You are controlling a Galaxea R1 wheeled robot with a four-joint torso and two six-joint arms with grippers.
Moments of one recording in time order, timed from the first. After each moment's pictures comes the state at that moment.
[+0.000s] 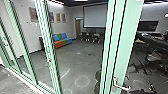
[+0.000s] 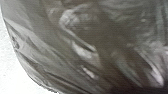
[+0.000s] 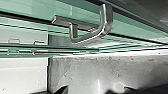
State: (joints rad) left arm 1.42 2.97 -2.69 -0.41 0.08 0.38; right arm -0.60 1.81 -1.10 0.48 -0.20 0.54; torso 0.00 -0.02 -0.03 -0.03
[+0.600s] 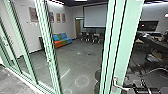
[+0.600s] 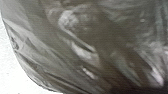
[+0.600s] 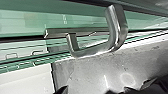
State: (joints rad) left arm 1.42 2.96 -2.69 -0.42 0.08 0.38; right arm -0.55 1.96 -1.24 0.48 -0.24 0.76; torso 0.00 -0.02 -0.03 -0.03
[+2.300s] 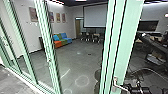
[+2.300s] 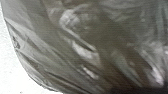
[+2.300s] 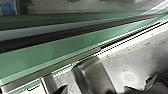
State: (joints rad) left arm 1.42 2.96 -2.70 -0.44 0.08 0.38; right arm -0.59 2.13 -1.52 0.48 -0.25 0.94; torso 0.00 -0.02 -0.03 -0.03
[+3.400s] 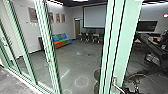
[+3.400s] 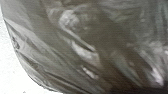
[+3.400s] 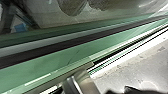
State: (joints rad) left arm 1.42 2.95 -2.72 -0.44 0.08 0.38; right arm -0.72 2.24 -1.63 0.46 -0.02 0.95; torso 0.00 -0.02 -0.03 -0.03
